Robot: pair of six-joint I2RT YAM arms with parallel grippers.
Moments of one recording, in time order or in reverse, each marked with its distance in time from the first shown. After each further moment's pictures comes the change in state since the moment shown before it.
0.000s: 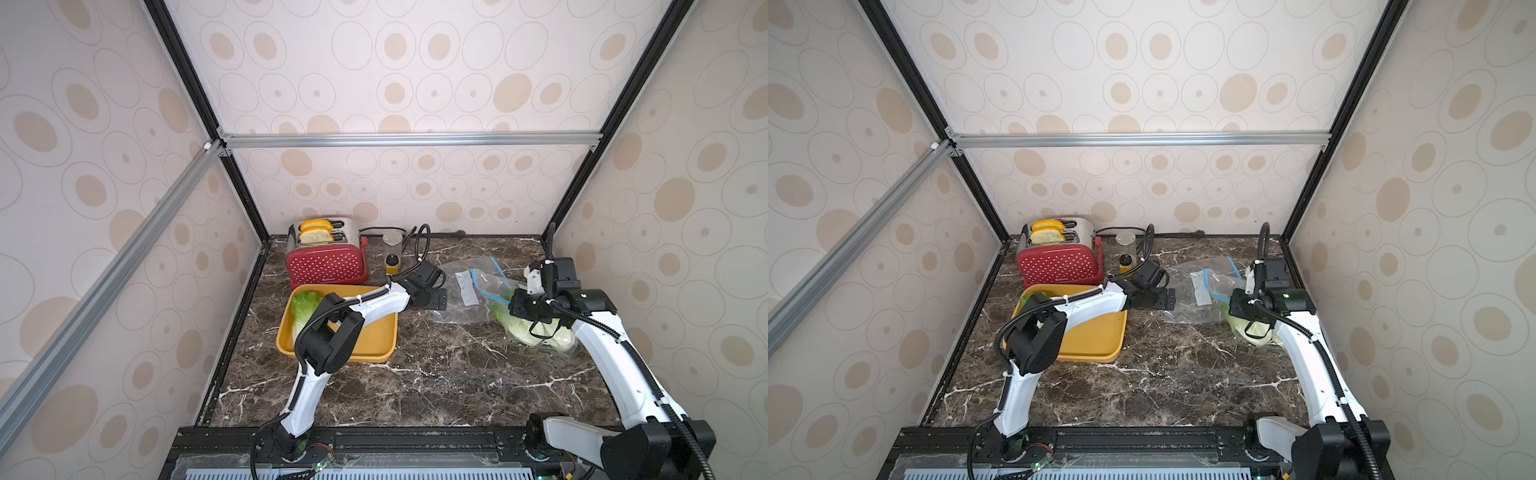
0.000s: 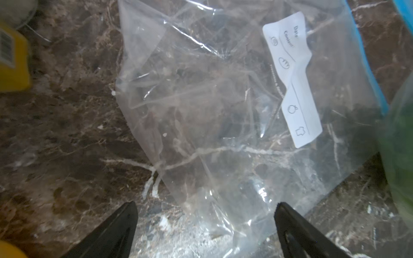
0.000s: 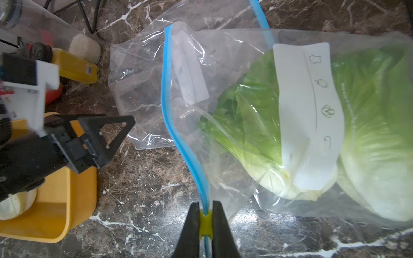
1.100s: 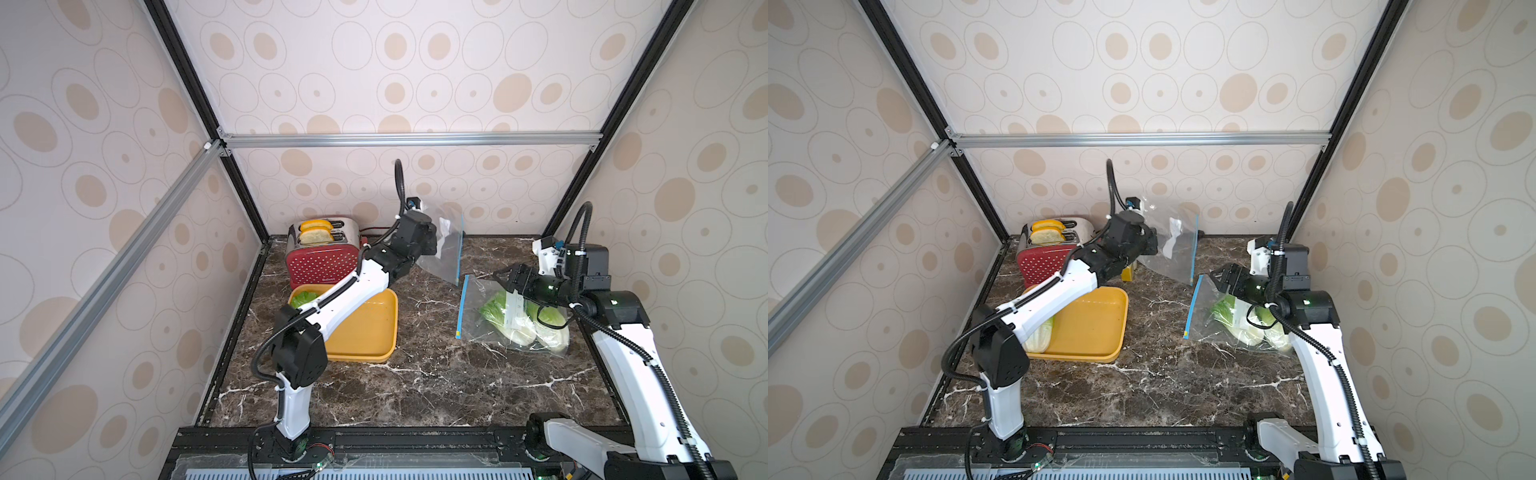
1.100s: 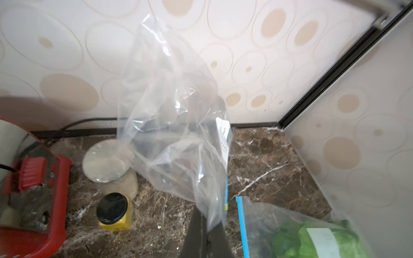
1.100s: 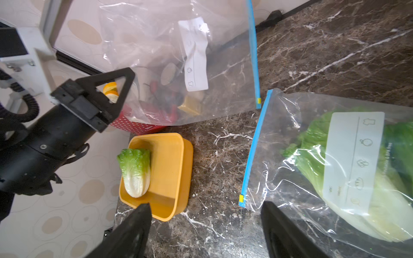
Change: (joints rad) left arm 0.071 -0.302 0.183 0.090 -0.198 0.120; right arm 0.000 -0.090 0.204 0.050 -0.303 0.151
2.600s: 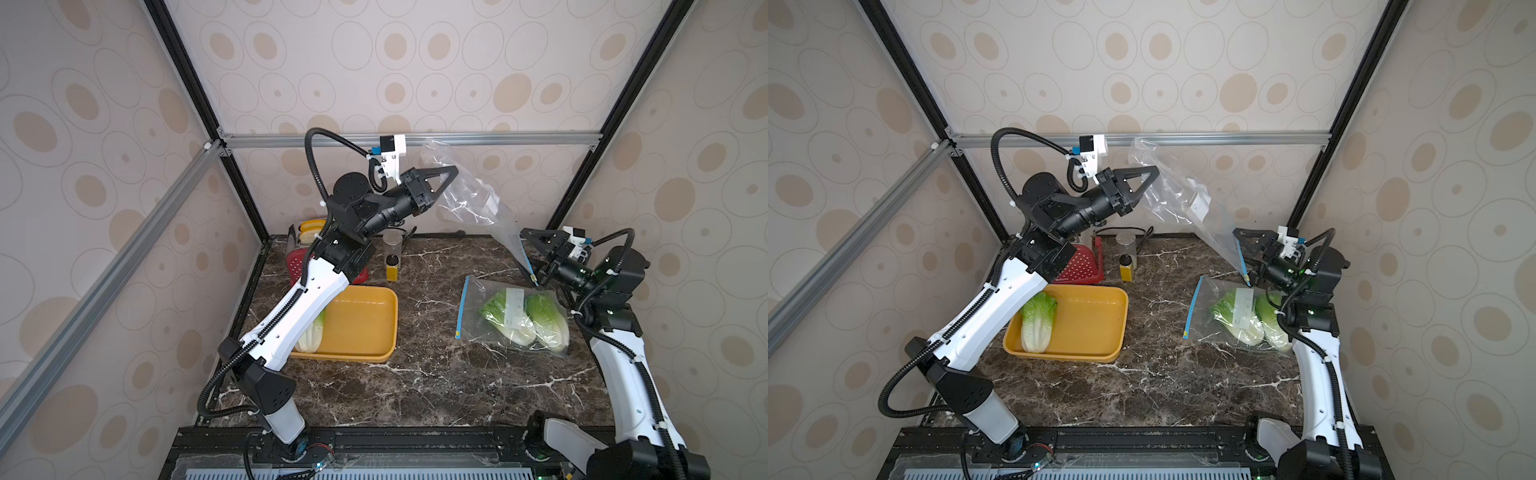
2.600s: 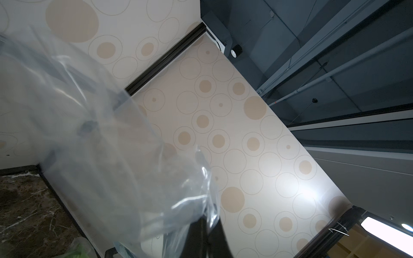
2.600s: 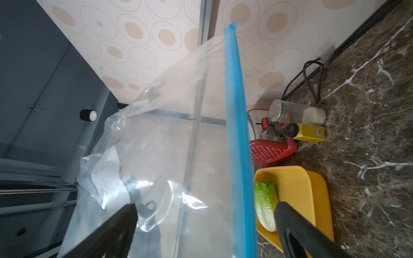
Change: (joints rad) left arm 0.048 -0.210 0.078 0.460 0.750 -0.668; right arm -0.264 -0.020 -0.287 0.980 -0.536 0.973
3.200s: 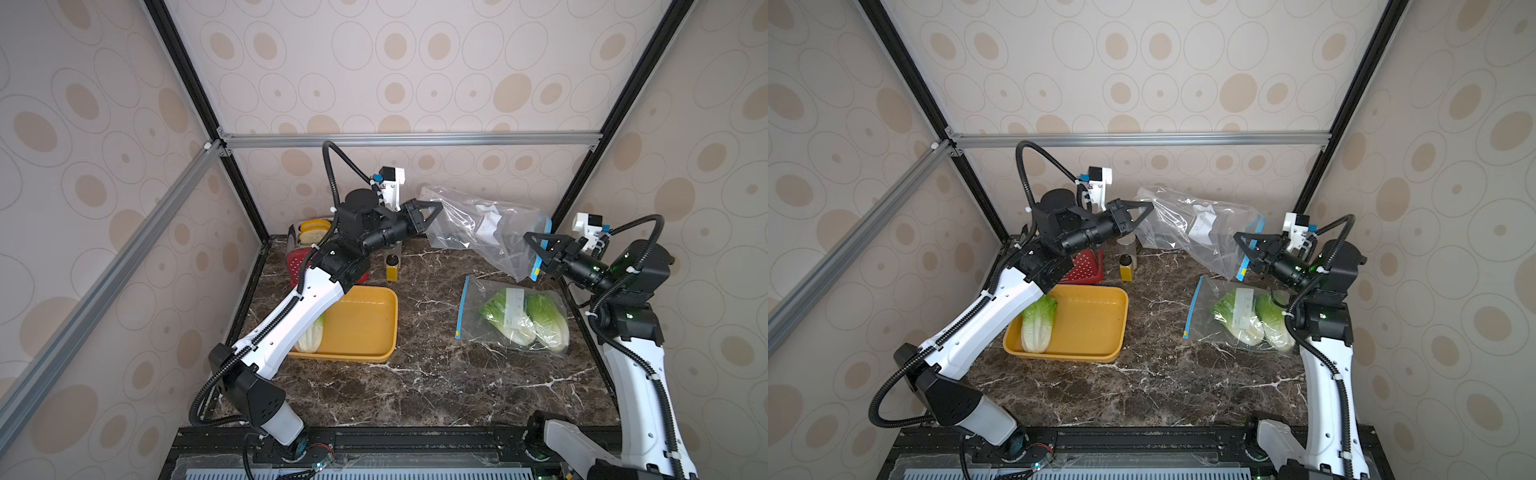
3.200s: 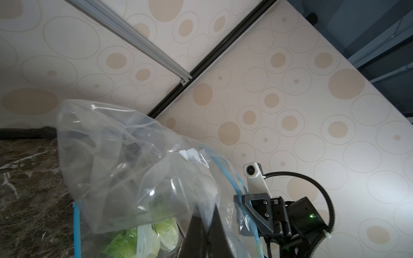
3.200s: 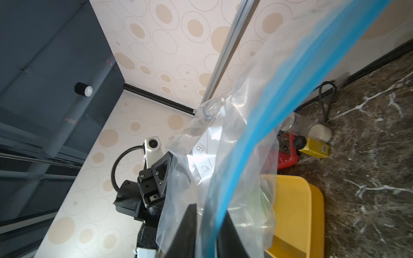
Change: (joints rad) left arm 0.014 -0.086 -0.206 -0.249 -0.118 0.254; right arm 0.015 -0.056 0.174 -0.274 0.017 -0.247
